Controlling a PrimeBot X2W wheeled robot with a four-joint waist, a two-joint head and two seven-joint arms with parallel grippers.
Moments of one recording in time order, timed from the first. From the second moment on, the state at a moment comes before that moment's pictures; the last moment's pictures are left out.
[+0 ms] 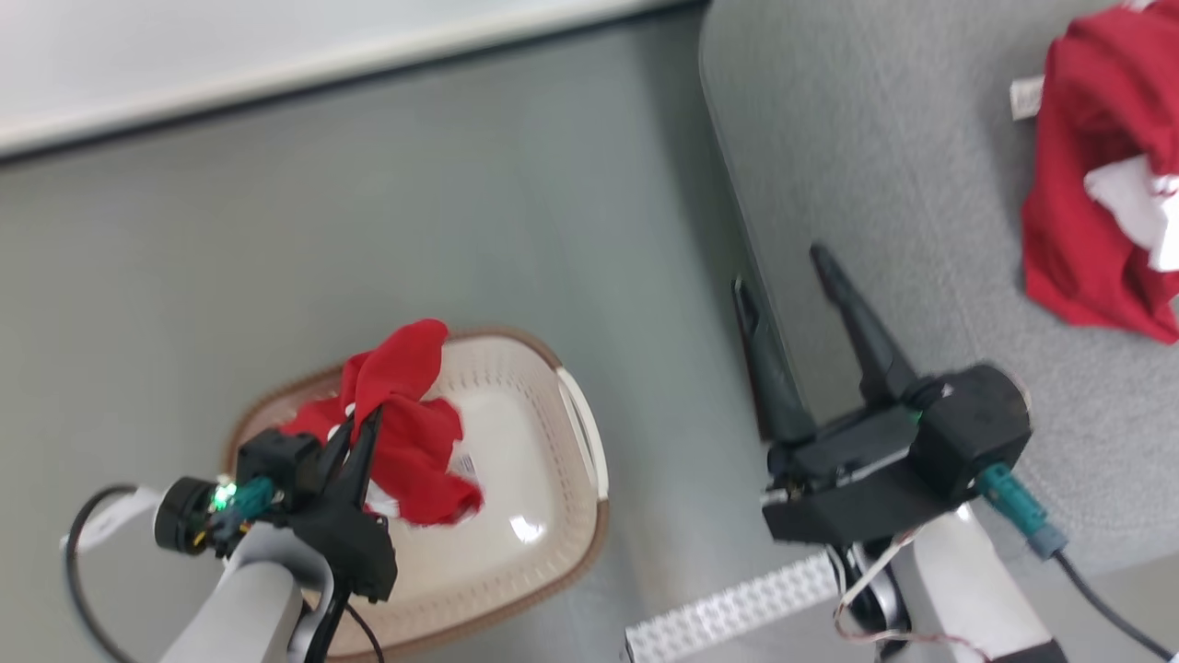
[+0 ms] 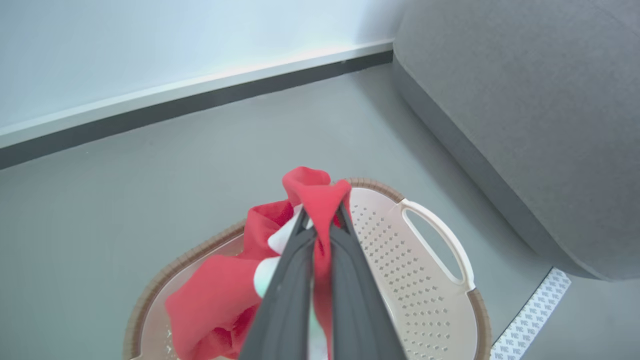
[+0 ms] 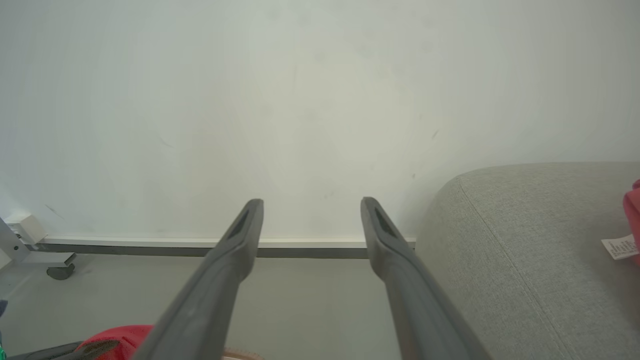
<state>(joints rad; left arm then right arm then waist) -0.62 0.25 -0.56 0.59 -0.43 0.06 -0.26 -0.38 -0.12 0.41 0.01 0.14 0.13 -0.26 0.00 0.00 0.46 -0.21</state>
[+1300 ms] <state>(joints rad) -0.44 0.16 -0.46 0.17 -0.33 0.05 -0.20 -0.31 -0.18 0.84 0.26 0.37 0.13 -0.26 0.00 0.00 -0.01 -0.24</state>
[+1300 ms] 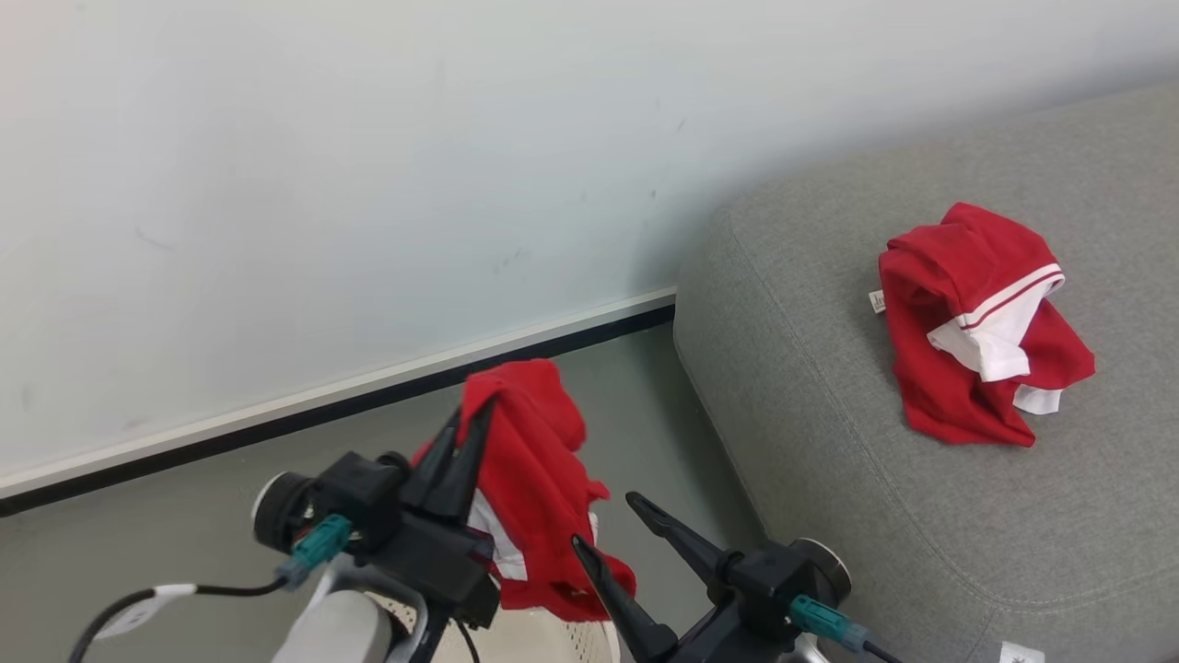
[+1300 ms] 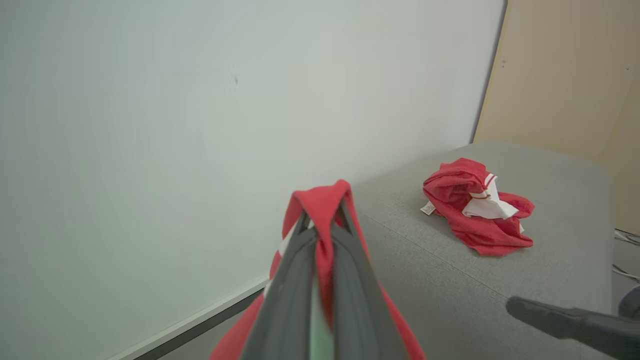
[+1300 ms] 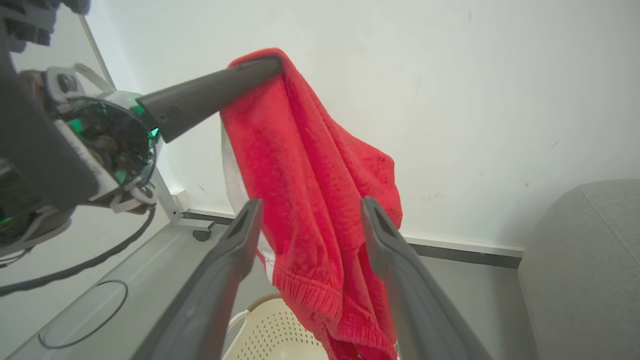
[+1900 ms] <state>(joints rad) -0.47 0.10 -0.63 0.12 -0.30 0.00 -0.11 -0.33 -0.11 0.79 0.44 0.33 0.13 -0.26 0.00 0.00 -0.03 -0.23</state>
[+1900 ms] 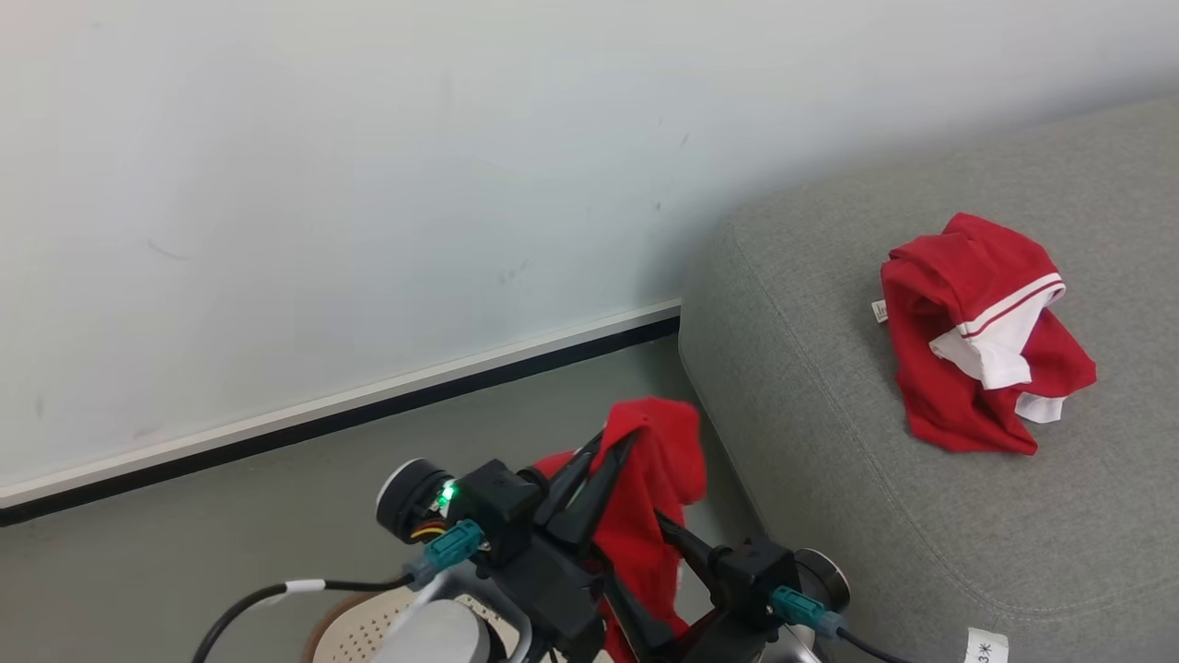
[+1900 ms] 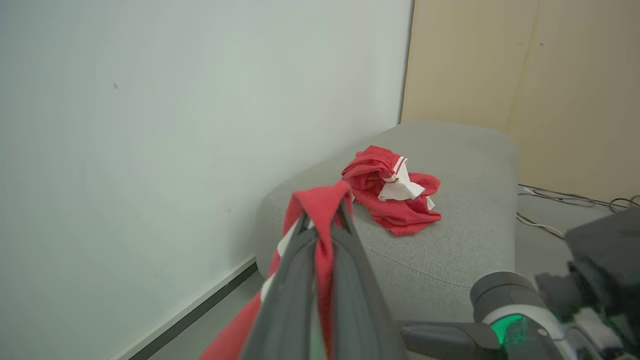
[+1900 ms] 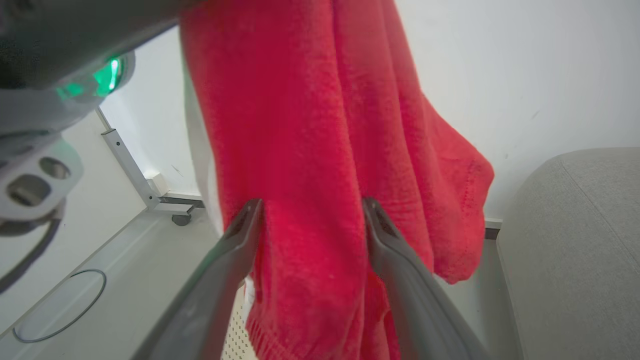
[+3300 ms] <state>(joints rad) -0.50 0.13 -0.65 0.15 -0.32 0.02 -0.12 -0.34 -0.14 0.65 0.30 0.25 0.13 -0.26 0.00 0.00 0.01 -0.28</state>
